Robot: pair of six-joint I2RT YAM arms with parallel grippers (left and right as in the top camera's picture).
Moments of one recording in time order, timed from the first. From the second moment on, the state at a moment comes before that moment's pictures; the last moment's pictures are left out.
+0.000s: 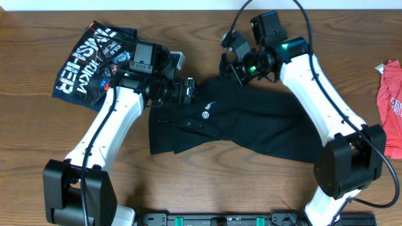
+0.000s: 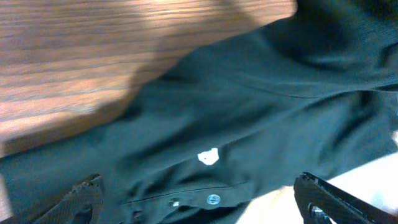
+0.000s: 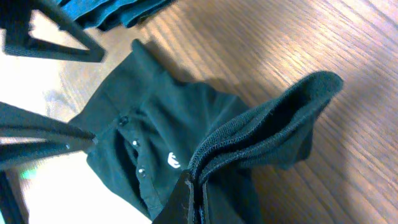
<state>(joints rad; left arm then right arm) -0.24 1.63 1.25 -0.70 0.45 -0.10 0.36 1.89 1.67 -0.88 -0.51 -0.24</state>
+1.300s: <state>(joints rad) -0.24 1.63 1.25 -0.51 0.73 -0.44 0.51 1.75 1.67 -1.09 -0.52 -0.54</state>
